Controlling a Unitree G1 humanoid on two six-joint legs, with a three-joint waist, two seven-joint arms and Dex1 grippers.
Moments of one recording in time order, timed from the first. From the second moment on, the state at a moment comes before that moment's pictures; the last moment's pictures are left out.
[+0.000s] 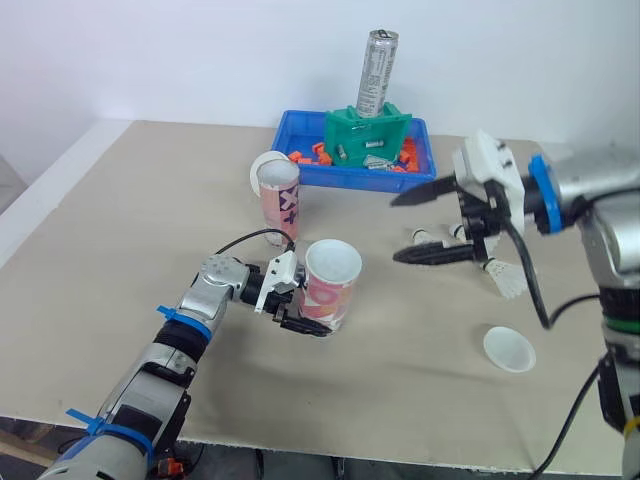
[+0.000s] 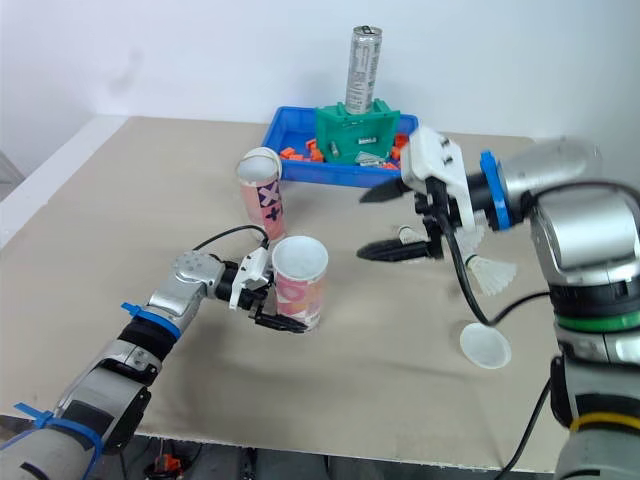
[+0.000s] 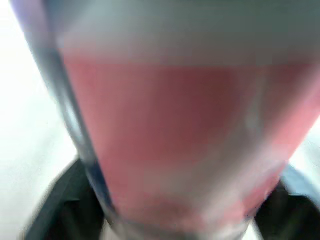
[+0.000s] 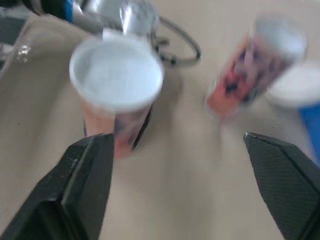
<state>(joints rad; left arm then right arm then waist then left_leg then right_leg) -0.72 0.31 -0.28 0.65 -0.20 -0.09 -1.49 -0.79 -0.91 0.05 -0.16 0.35 0.67 1.41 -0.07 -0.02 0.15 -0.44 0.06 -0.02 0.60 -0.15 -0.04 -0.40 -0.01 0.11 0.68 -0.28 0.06</state>
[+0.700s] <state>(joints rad) -0.40 0.70 0.05 0.01 -0.55 0.28 -1.49 -0.33 -0.83 0.09 -0.45 0.40 0.64 1.11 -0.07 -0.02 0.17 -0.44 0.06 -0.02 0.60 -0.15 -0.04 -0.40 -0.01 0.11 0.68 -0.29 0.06</state>
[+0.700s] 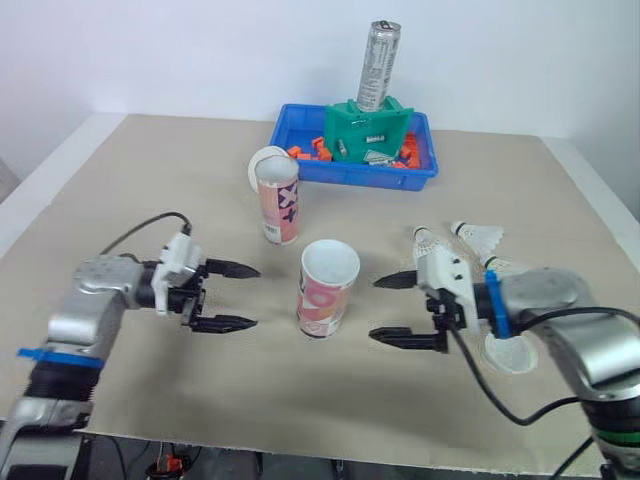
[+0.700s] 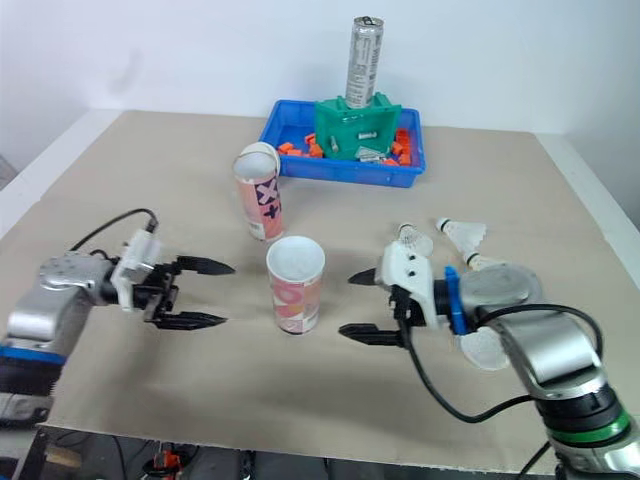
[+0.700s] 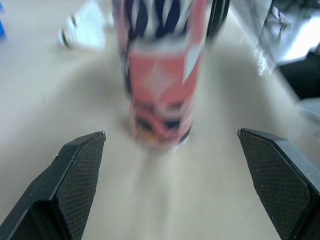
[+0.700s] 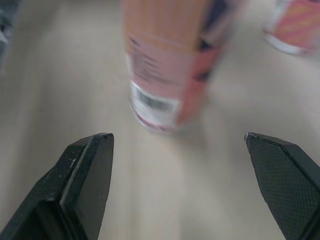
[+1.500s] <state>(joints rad) -0.18 0.77 0.20 -0.33 -0.73 0.46 -1.23 -0.51 -0.54 0.25 -0.21 0.39 0.62 1.07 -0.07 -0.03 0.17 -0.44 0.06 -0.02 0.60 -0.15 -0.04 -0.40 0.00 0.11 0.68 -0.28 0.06</state>
